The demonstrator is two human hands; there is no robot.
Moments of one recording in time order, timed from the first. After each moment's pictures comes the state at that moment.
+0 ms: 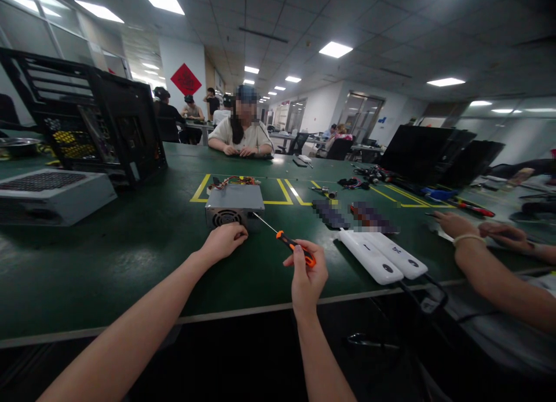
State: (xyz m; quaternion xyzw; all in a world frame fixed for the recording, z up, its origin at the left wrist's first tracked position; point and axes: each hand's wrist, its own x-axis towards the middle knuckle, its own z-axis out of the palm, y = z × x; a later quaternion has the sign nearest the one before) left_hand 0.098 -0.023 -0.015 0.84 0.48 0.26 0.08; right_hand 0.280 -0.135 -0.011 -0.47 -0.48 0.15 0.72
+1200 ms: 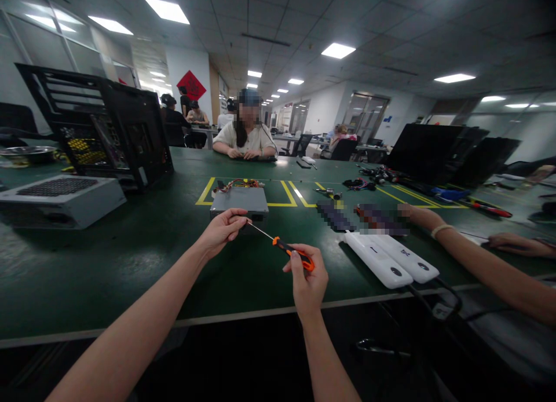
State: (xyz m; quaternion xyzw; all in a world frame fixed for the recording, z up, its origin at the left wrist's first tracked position) left_hand 0.093 -0.027 0.008 0.54 0.30 0.51 0.60; right_hand 0.281 -0.136 -0.012 -0.45 -0.56 0.14 0.68
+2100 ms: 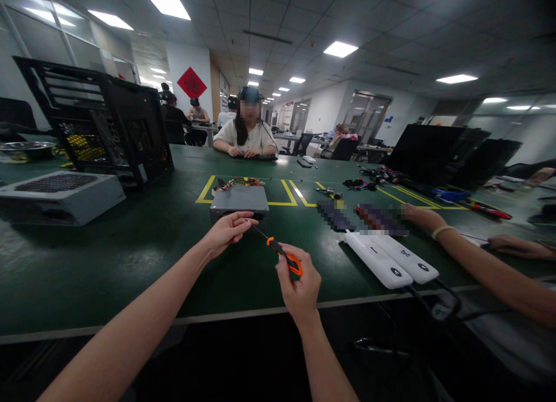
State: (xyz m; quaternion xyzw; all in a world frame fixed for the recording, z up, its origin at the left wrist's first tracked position) left_hand 0.099 -0.028 0.003 0.56 0.32 0.46 0.60; right_hand 0.277 -0.137 -0.017 -0.43 -0.66 0.03 0.62
